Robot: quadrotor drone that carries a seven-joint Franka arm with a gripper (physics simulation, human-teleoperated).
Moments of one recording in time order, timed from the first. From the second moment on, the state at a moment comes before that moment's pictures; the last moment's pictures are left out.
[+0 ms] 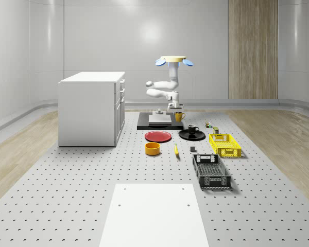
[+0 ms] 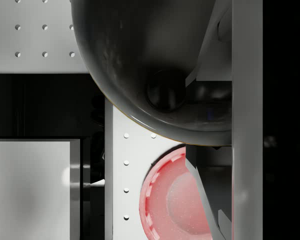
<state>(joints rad) -1.19 -1.47 1.21 -2.82 -1.94 1.59 1.68</state>
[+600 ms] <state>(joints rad) -1.19 -1.48 1.21 -2.82 -1.94 1.59 1.68</state>
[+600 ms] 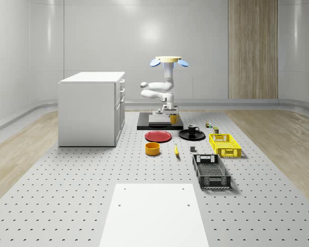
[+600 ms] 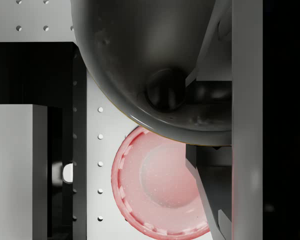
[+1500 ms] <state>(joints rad) -1.19 -1.48 1.21 -2.82 -1.94 1.60 1.68</state>
